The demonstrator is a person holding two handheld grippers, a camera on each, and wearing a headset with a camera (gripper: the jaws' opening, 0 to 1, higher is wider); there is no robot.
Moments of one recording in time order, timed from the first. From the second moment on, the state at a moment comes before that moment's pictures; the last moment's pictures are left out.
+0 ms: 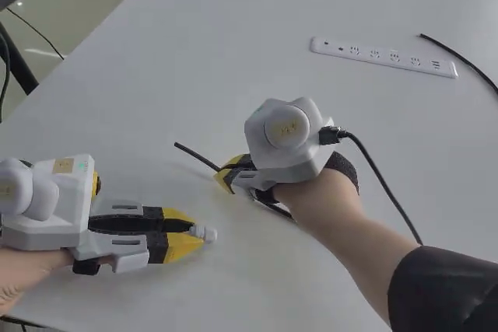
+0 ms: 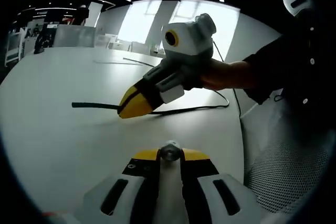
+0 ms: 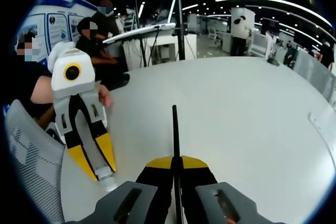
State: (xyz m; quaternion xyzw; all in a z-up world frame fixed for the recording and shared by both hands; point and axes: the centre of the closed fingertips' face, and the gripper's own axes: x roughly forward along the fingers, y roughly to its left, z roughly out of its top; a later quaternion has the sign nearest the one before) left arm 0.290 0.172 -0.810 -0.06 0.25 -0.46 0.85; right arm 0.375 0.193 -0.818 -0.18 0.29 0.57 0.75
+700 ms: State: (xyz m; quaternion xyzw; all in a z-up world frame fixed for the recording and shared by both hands) left arm 0.290 0.173 -0.811 -0.07 0.25 -0.46 0.85; right arm 0.381 0.193 -0.823 -0.19 0.28 0.57 0.75
